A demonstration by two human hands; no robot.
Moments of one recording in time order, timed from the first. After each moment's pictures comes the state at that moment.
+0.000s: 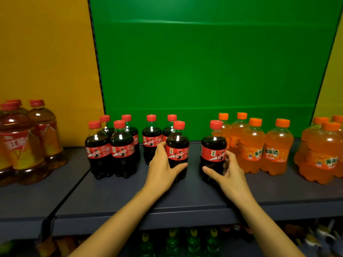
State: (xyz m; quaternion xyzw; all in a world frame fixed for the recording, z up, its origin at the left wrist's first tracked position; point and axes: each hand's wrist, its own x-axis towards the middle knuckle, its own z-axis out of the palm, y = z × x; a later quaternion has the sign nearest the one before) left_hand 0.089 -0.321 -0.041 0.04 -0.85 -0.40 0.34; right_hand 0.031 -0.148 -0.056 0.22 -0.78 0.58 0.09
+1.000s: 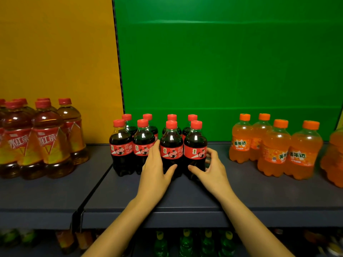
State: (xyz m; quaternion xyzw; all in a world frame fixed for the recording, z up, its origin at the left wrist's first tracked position) left_hand 0.130 -0.370 -0.053 0.07 -0.86 -0.30 0.40; right_hand 0.044 -0.232 -0.056 0.25 -0.79 0.56 0.08
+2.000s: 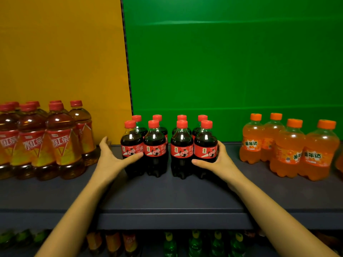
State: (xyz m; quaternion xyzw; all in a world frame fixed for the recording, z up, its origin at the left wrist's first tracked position) left_hand 0.184 -0.472 -0.016 0.21 -0.78 -0.48 0.35; right_hand 0.024 -0.240 -0.039 0.29 -0.74 0.61 -0.04
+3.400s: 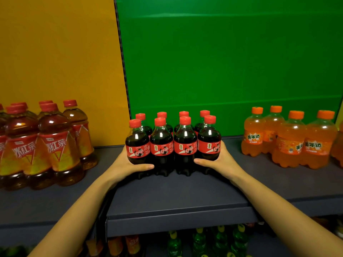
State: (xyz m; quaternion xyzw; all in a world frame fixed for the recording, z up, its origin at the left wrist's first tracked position) left_hand 0.140 -0.527 -0.043 0.00 -0.84 -0.52 0.18; right_hand 0.023 -0.257 -0.050 0.29 -0.74 0.61 -0.02
